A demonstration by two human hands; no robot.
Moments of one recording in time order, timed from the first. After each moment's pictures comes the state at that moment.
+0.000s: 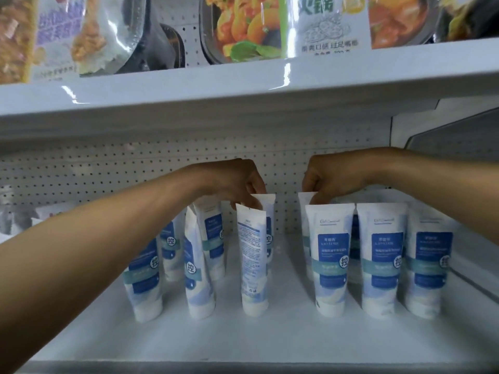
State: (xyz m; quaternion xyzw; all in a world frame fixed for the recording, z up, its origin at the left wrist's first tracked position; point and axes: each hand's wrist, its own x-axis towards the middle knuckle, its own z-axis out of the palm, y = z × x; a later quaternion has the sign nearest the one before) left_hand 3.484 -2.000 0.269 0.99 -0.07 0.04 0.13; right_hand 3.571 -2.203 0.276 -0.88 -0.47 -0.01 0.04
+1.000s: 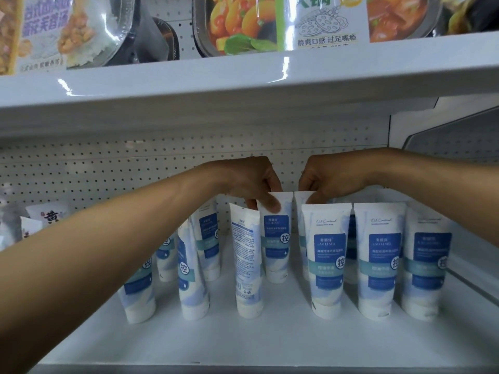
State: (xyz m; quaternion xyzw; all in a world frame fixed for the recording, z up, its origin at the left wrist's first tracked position) left_hand 3.506 -2.022 0.266 0.98 -0.08 0.02 0.20; right_hand 3.568 -2.204 0.274 -0.88 -0.47 0.01 0.06
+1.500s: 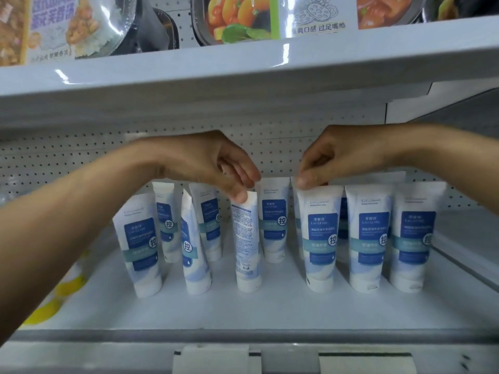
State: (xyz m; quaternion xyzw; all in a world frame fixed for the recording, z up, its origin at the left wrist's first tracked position) left_hand 3.405 -2.010 0.288 0.99 -0.10 0.02 0.13; right_hand 3.514 -2.240 0.284 -0.85 -0.51 0.02 0.14
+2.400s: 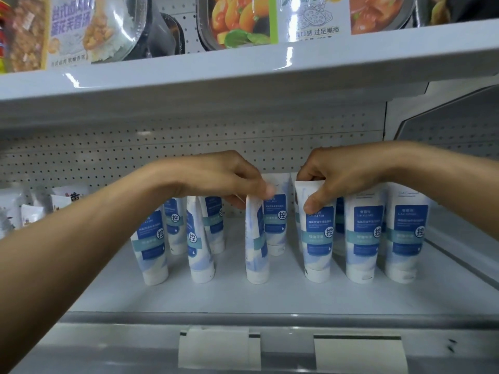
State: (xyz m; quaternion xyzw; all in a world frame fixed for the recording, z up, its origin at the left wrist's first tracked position) left_hand 3.405 -2.031 0.260 0.97 -0.08 0.01 0.23; right_hand 3.502 -2.237 0.264 -0.87 -0.49 0.04 0.09
